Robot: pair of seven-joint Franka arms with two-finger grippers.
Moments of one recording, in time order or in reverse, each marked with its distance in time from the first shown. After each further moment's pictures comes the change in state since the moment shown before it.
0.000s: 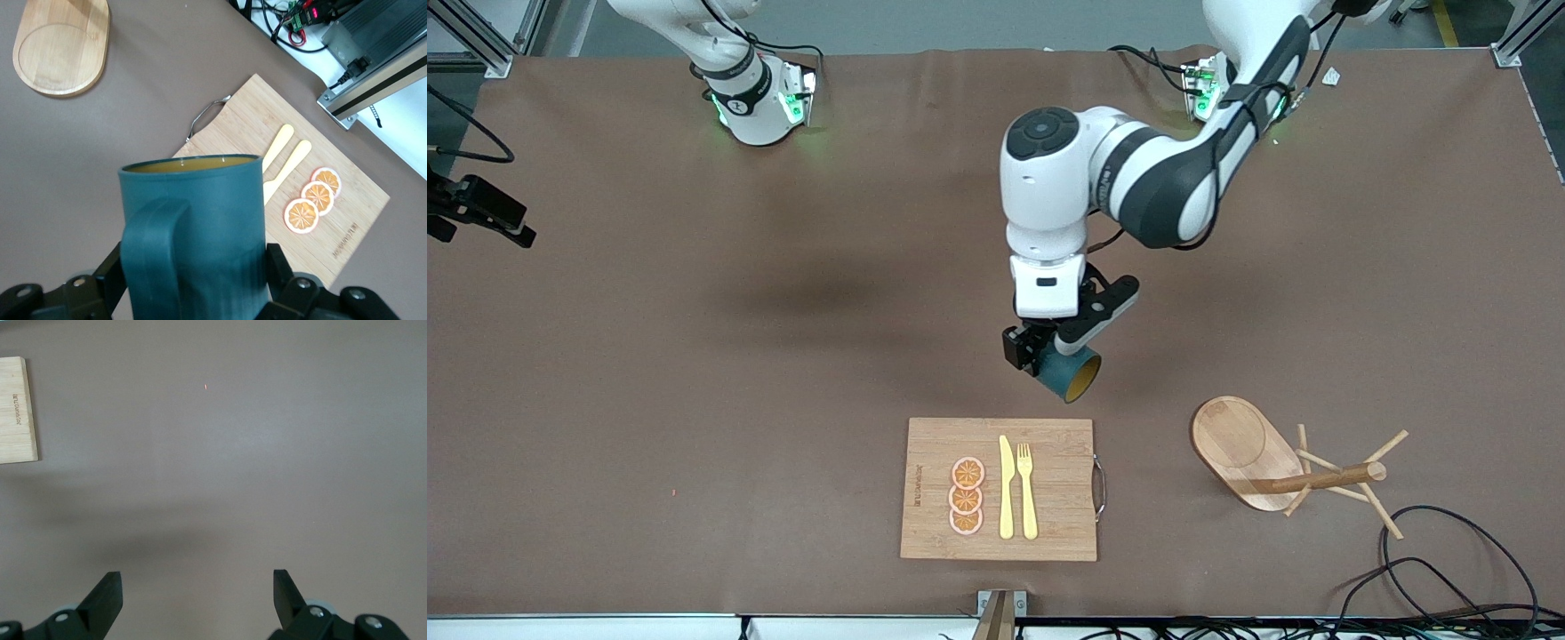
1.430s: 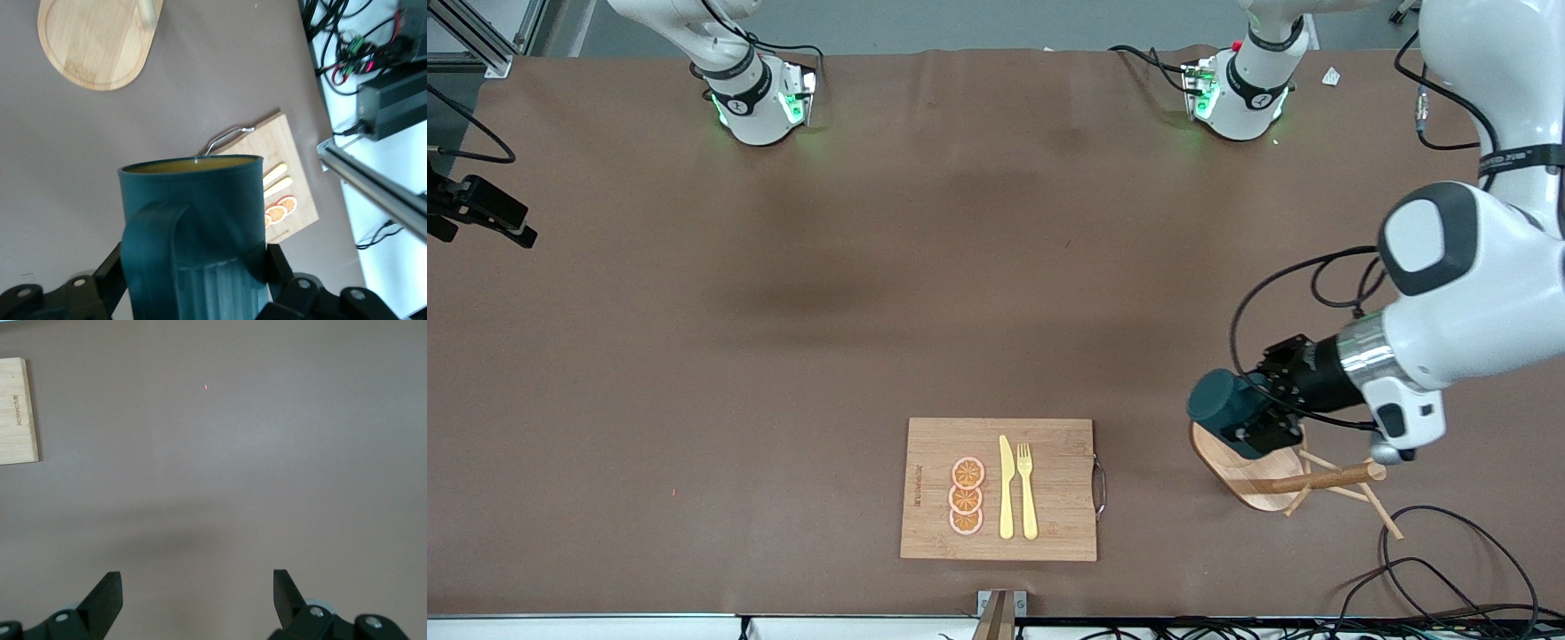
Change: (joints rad) left arm 0.520 -0.089 0.000 0.019 -0.851 -0.074 0.525; right arm 0.000 0.000 0.003 0.000 0.000 0.000 0.008
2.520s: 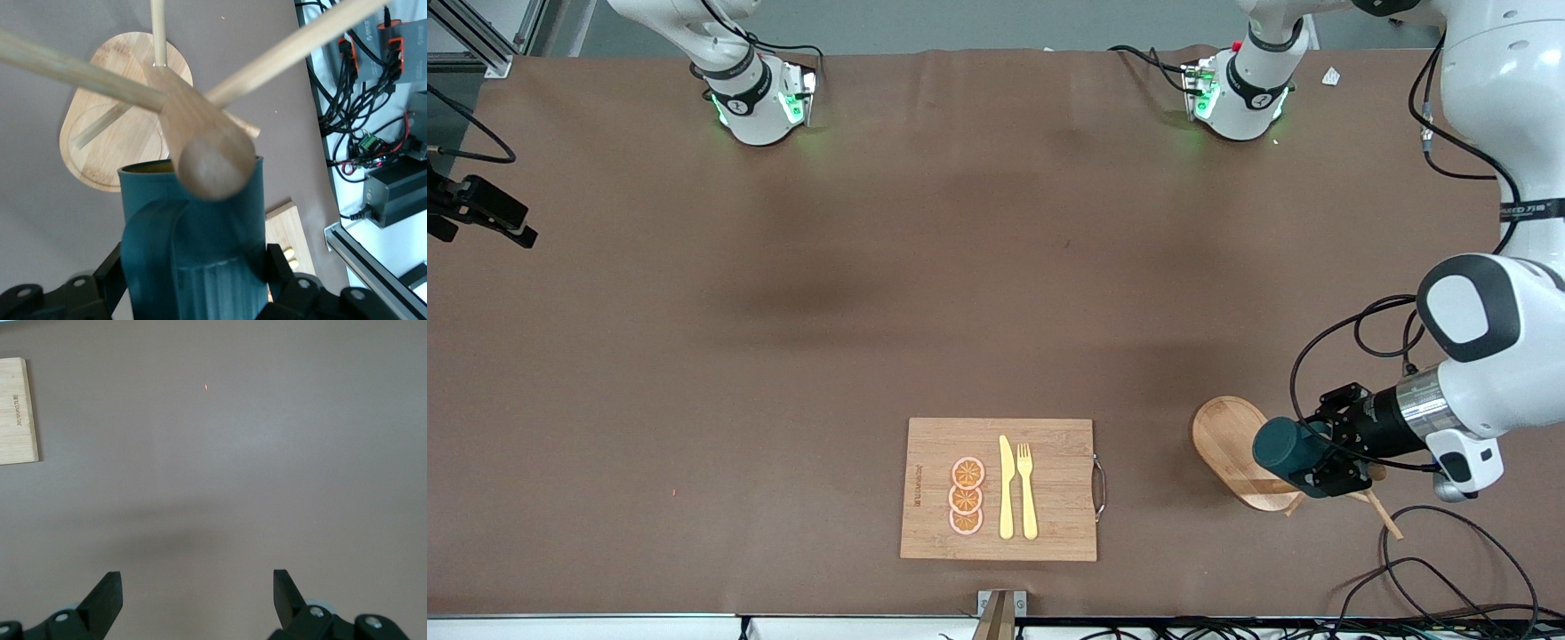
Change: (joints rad) left arm 0.100 0.100 0.098 -0.001 -0.054 0.085 0.163; right arm 0.000 0.000 0.000 0.000 0.000 0.000 0.000
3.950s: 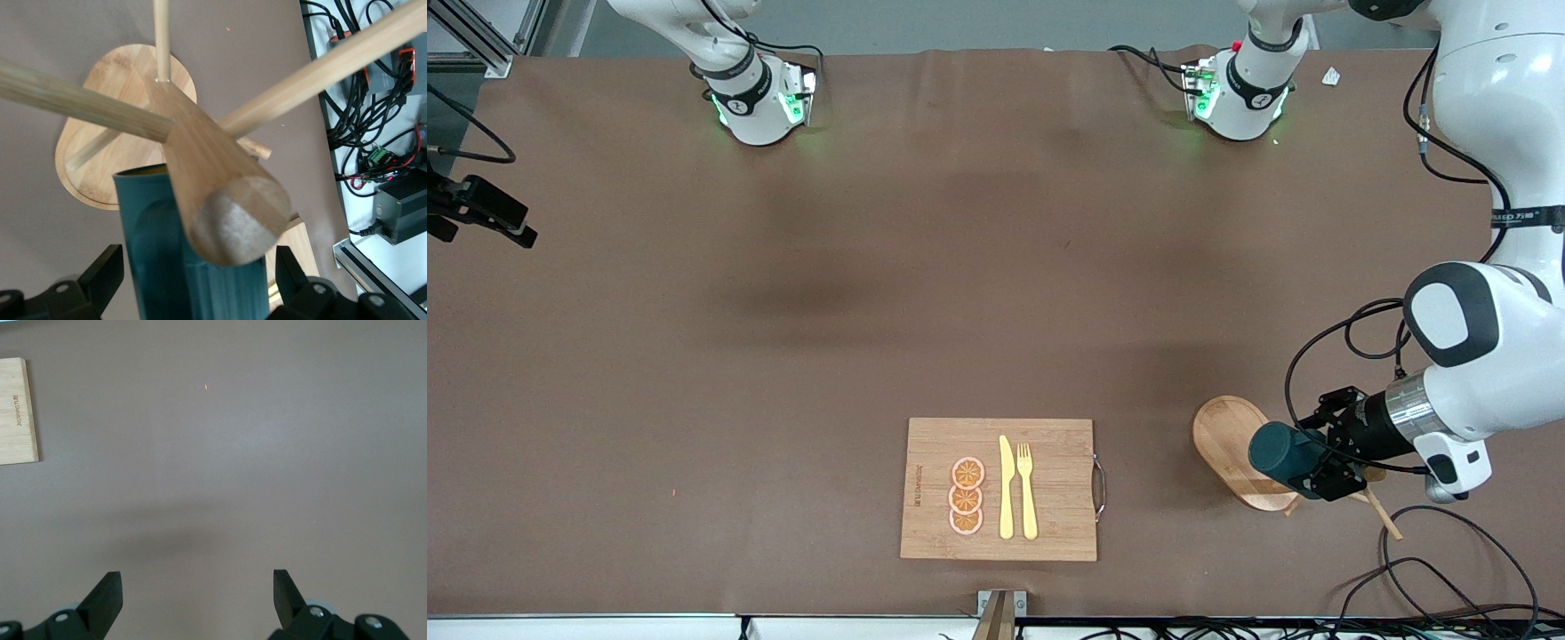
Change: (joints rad) left arm -0.009 0.034 0.003 -0.027 0.019 0.078 0.002; right arm 0.000 0.000 0.000 0.000 0.000 0.000 0.000
